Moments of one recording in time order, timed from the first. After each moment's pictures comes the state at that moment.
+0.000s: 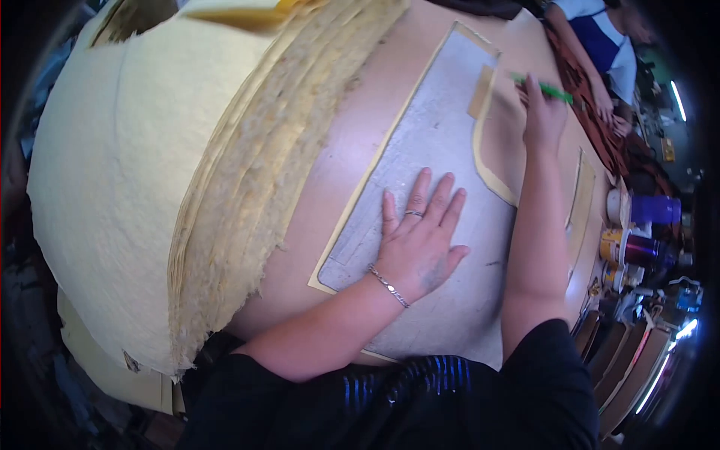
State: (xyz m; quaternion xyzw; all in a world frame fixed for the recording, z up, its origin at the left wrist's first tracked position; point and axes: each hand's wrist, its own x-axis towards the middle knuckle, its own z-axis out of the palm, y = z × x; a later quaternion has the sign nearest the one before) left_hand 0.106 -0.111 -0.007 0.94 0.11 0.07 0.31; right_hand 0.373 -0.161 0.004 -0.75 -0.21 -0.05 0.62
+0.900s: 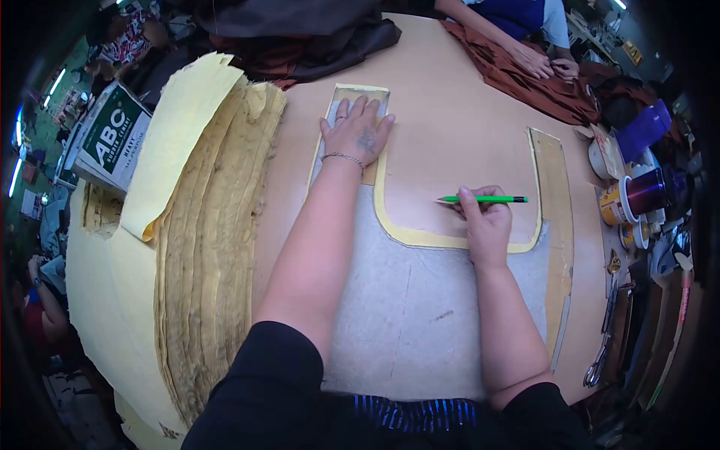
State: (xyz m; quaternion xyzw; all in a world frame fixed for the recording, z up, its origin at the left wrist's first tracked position) left_hand 0.354 -0.043 -0.011 0.97 0.14 0.06 0.17; right_hand 0.296 -0.254 -0.022 -0.69 -0.05 -0.01 0.73
